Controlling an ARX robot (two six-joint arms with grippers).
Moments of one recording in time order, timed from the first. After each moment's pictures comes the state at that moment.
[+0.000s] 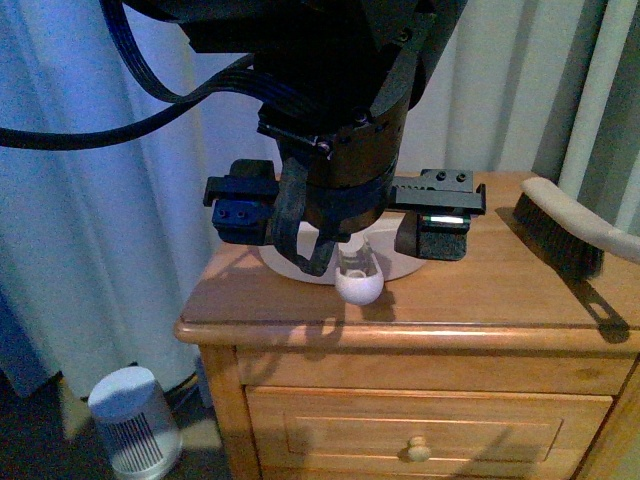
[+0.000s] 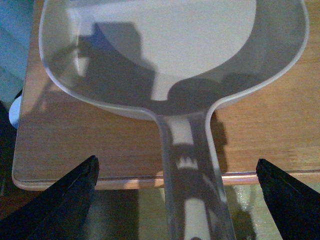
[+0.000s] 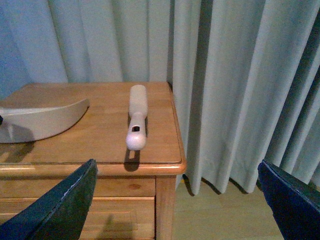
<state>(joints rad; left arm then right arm) -0.66 2.00 1.52 -0.36 -0.35 -0.34 0.00 0.01 0.02 0.00 0.00 0.00</state>
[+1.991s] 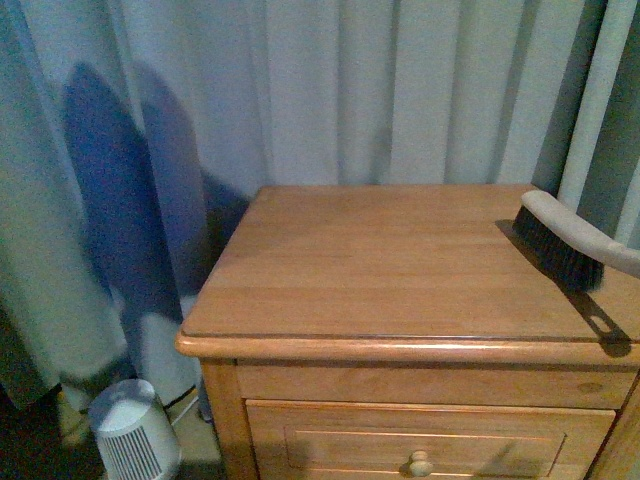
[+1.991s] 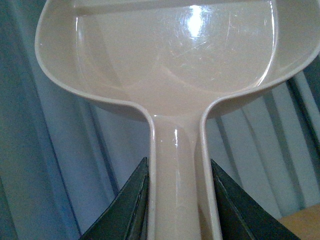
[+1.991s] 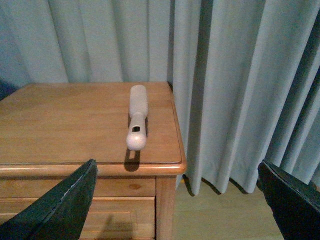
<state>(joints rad) -0.41 0.81 0.60 0.75 -0.03 0.45 0.00 0.01 0.02 0.00 0.00 0.00</state>
